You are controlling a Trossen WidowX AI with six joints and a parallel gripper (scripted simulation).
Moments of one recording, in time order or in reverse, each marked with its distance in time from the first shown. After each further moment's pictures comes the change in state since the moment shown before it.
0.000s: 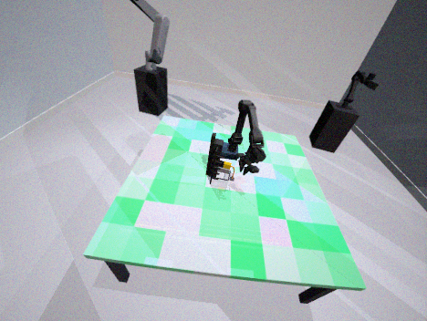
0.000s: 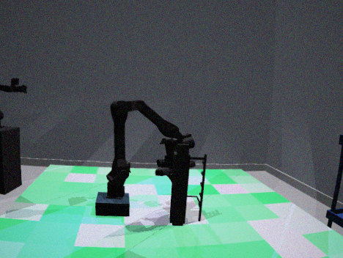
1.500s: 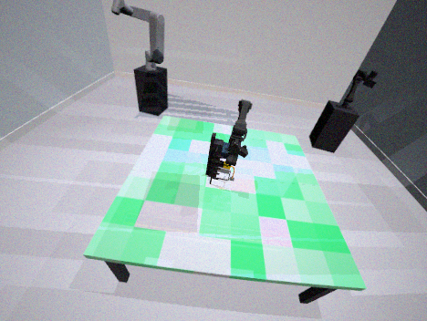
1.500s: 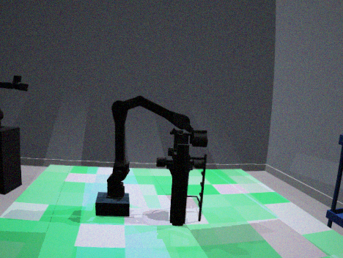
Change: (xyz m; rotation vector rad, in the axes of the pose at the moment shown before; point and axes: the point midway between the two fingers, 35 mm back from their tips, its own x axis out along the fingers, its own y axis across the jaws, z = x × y) arm -0.035 0.051 -0.085 0.612 -0.173 0.189
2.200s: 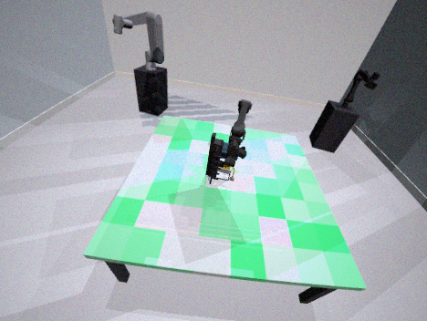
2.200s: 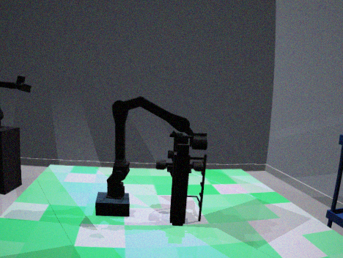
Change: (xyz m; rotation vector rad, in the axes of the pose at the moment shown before) arm 0.010 0.001 -0.006 0.001 0.000 0.004
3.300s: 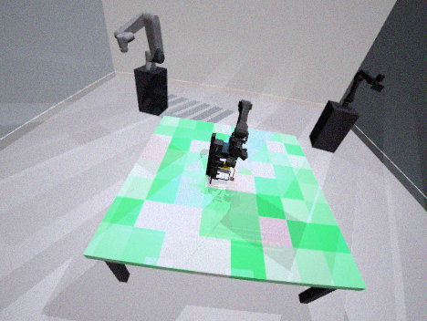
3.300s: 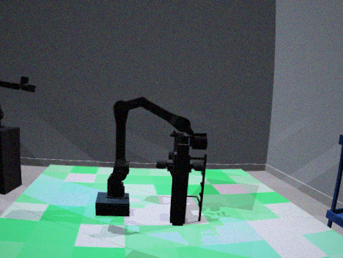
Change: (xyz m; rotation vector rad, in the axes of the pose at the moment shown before) arm 0.001 -0.001 0.004 0.039 0.085 0.002
